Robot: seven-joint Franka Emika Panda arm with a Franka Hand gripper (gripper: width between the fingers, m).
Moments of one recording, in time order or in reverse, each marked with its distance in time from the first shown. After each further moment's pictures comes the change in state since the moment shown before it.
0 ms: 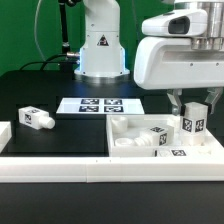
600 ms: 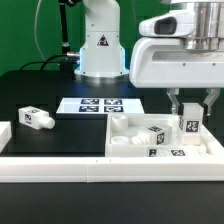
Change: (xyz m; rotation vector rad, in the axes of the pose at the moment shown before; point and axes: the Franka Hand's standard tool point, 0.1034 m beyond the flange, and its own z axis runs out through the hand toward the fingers) arm -0.001 0.005 0.001 0.039 -0.001 0.462
